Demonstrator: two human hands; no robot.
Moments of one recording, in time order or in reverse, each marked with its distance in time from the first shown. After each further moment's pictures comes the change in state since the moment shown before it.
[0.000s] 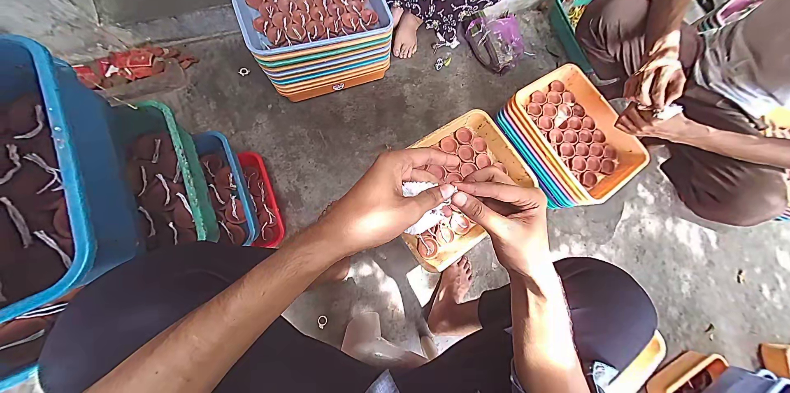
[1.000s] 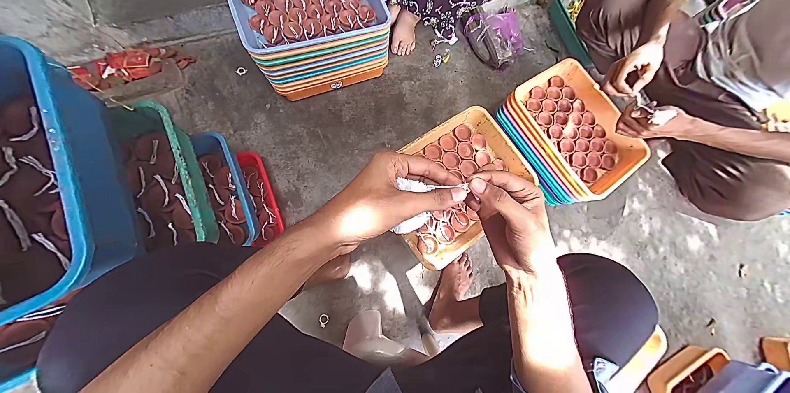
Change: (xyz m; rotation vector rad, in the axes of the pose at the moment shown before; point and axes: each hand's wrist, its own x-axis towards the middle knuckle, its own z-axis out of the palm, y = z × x) left_hand -0.004 0.009 -0.003 -0.107 -0.054 -0.154; right_hand -0.002 -0.004 0.005 0.355 0.157 0.210
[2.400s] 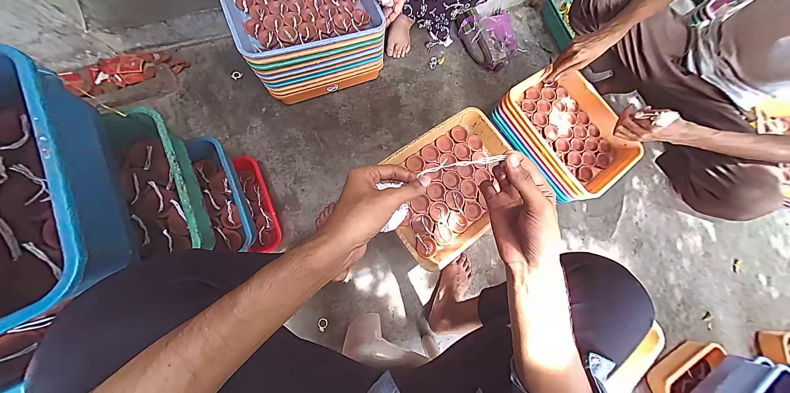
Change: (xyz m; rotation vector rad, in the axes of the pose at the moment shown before) left_hand 0.003 -0.029 0.011 -0.079 0.408 -0.246; right_hand 0.006 0.000 -0.009 0.133 0.328 -0.028
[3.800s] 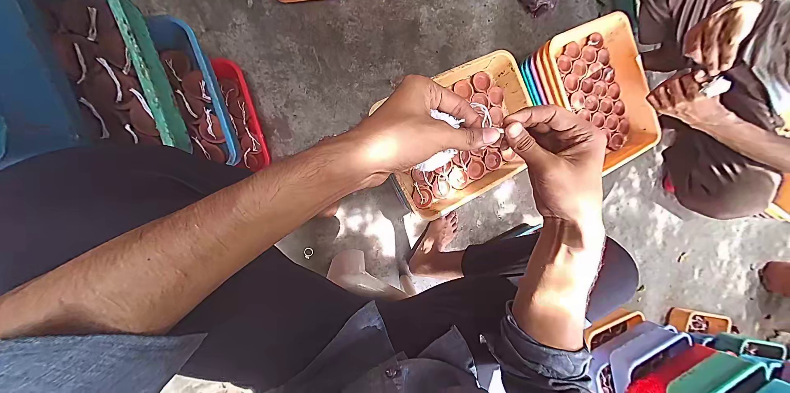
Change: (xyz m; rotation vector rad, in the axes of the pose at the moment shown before) left_hand 0.005 0.011 0.005 0.027 -0.329 0.131; right_hand 0.014 -0.021 -0.022 -0.703 -0.522 -0.085
